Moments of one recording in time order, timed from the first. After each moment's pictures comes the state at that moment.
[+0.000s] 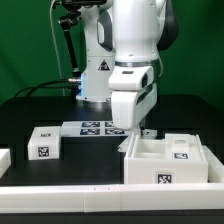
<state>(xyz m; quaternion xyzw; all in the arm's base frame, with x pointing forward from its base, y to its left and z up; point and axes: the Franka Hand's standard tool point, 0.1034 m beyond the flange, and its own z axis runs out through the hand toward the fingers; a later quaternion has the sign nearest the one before) 0.401 0.057 0.012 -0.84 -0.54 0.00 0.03</state>
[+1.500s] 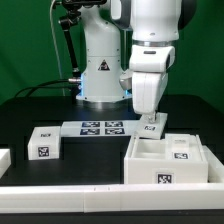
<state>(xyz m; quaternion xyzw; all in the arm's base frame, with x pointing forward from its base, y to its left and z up) 0.426 0.081 0.058 -0.80 -0.59 0.03 0.03</state>
